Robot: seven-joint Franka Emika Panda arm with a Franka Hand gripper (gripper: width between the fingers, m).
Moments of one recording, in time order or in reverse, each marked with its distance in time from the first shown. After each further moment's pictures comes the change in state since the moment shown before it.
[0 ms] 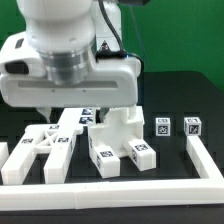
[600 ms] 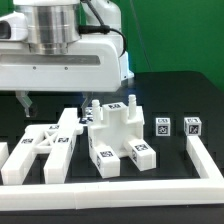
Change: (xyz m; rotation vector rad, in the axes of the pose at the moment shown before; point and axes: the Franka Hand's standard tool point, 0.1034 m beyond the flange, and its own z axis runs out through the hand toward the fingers) arm 0.012 0.023 -0.015 -0.022 0.345 0.002
